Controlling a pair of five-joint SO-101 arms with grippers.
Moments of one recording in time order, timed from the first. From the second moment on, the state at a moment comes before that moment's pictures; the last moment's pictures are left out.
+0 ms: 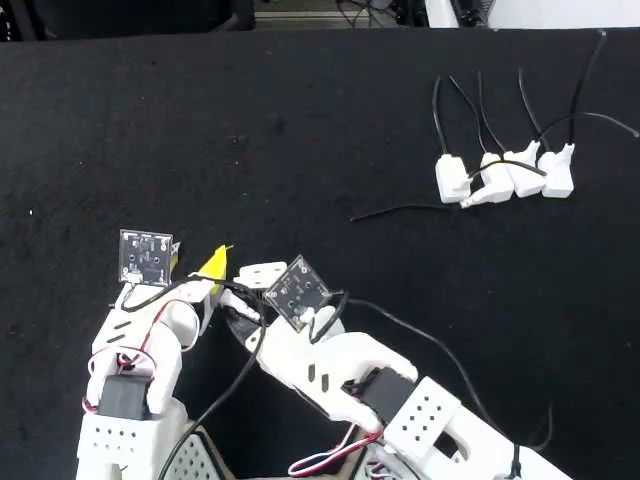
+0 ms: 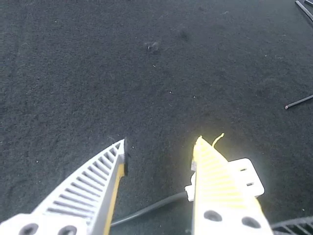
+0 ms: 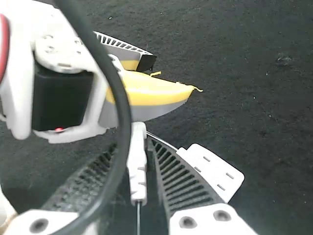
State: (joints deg) left arm 1.1 -104.7 96.0 42.9 -1.5; right arm -48.8 -72.4 91.3 16.2 -5.1
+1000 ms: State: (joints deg) left arm 1.7 -104.0 96.0 43.5 -1.5; right arm -42.6 -73.3 91.1 21.5 -2.7
